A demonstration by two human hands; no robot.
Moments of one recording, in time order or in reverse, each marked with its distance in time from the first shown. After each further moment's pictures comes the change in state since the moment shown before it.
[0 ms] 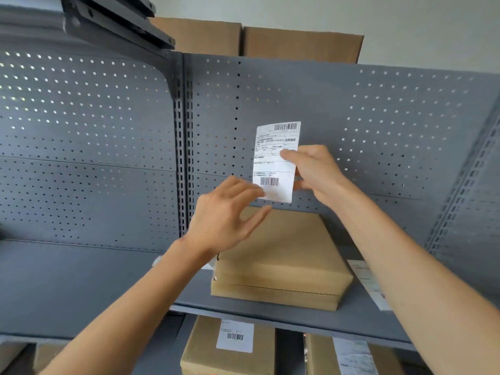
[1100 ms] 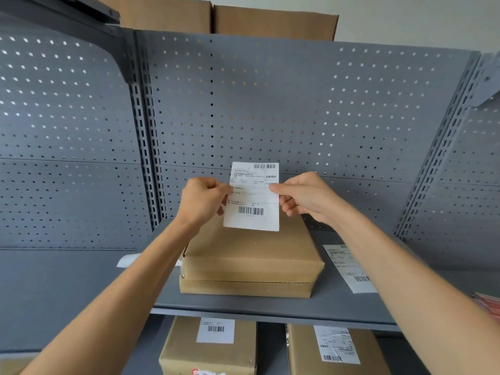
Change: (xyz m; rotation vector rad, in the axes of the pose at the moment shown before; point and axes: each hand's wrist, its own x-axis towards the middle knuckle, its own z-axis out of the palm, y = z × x) left_hand 0.022 -0.007 0.050 -0.602 -0.226 -1.031; right_hand -0.009 0.074 -0.049 -0.072 -0.117 0.249
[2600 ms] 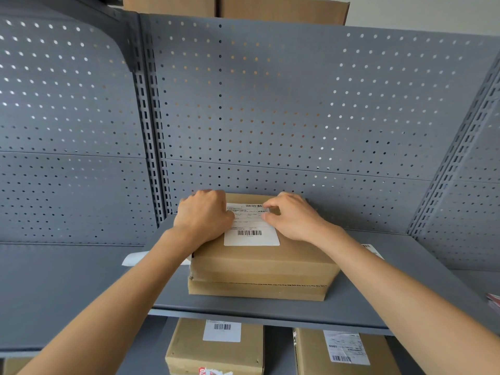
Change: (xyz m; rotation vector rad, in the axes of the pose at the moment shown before) left_hand 0.005 -0.034 -0.006 0.922 -0.089 0.207; right_hand 0.020 0.040 0.050 -0.930 -0.006 -0.219
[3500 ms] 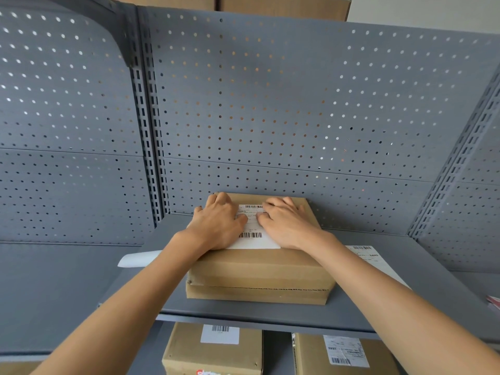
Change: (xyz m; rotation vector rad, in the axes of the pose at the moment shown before) left_hand 0.006 0.009 0.022 0.011 -0.261 0.087; right_hand 0.009 -0.004 0.022 -0.130 -0.104 0.042
